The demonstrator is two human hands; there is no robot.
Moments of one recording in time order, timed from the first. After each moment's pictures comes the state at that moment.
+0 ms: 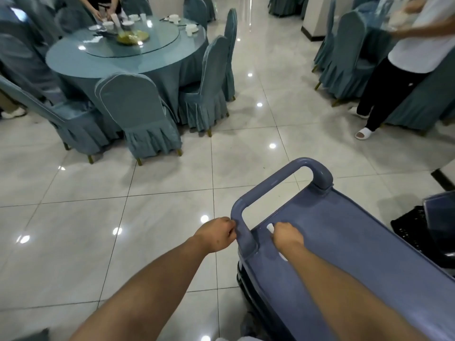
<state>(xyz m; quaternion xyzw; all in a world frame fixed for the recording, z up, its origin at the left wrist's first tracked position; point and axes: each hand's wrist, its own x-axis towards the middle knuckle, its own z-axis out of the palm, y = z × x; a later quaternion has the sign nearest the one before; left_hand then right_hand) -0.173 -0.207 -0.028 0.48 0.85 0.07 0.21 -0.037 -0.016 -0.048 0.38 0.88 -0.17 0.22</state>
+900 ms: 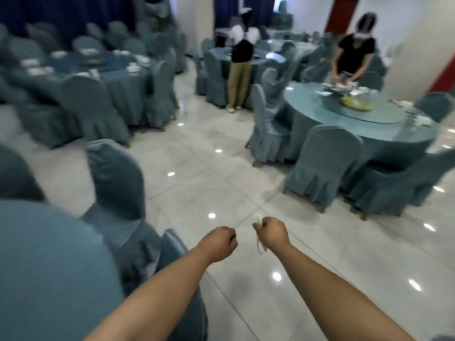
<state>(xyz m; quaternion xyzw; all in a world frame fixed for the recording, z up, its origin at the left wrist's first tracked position) -0.198 -0.664 0.036 0.05 0.96 0.24 0.10 -0.252 -0.479 0.061 0.02 0.95 -0.28 0.11</state>
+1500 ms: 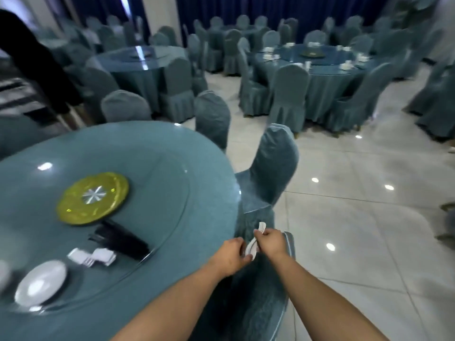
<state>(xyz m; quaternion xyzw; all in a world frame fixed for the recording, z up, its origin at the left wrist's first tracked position) -0.017 -0.819 0.006 -0.42 0.84 0.34 -0.02 -0.164 -0.778 0.021 -0.28 0.83 -0.33 0.34</state>
